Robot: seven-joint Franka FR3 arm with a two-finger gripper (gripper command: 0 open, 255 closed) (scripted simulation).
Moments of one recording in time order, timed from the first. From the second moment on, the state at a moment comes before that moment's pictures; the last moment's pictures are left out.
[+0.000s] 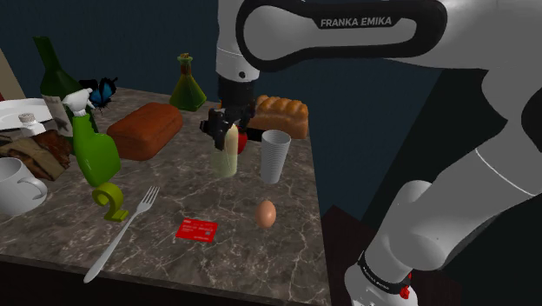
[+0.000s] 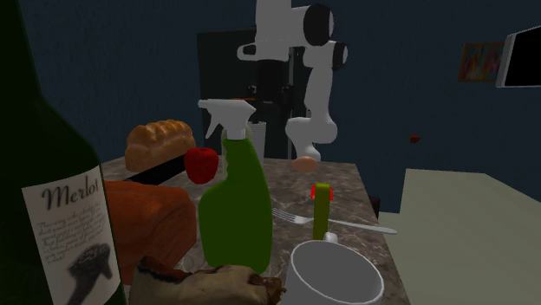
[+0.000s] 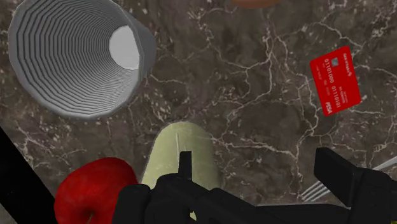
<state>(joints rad) 0.13 -0.31 0.29 -2.03 0.07 1.80 0.17</state>
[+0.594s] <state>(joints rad) 0.19 -0.01 0.42 -1.74 -0.03 1.78 0.31</state>
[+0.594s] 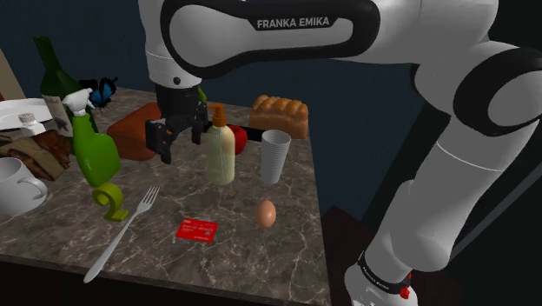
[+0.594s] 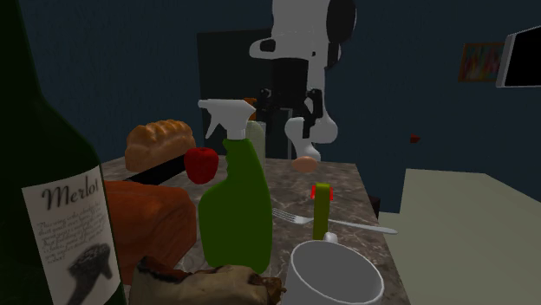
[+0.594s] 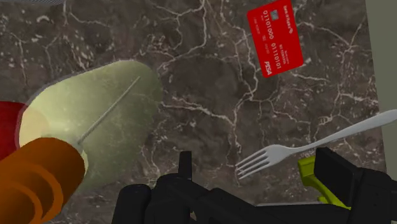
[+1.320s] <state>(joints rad) 0.39 0.44 0.48 -1.22 -0.23 1.64 0.46</state>
